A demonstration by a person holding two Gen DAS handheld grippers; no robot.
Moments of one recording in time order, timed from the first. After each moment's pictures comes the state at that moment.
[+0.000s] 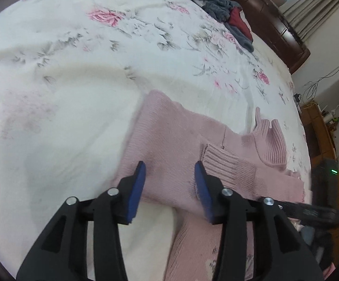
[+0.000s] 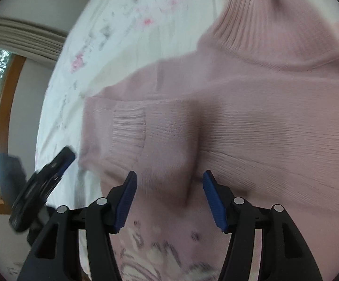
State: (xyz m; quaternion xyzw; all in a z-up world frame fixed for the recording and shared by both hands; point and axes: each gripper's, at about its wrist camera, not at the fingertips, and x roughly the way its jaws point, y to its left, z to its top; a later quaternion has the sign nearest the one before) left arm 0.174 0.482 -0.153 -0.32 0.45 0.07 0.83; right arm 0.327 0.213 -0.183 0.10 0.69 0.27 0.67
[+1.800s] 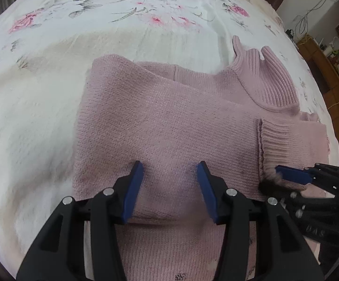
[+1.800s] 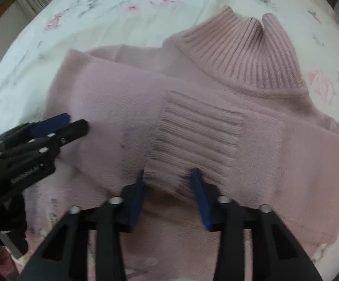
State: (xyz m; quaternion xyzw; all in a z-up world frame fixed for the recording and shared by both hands) left arm 0.247 0.364 -0.202 -0.18 0.55 0.00 0.81; right arm 0.316 0.194 -0.179 -0.13 0.63 0.21 0.74
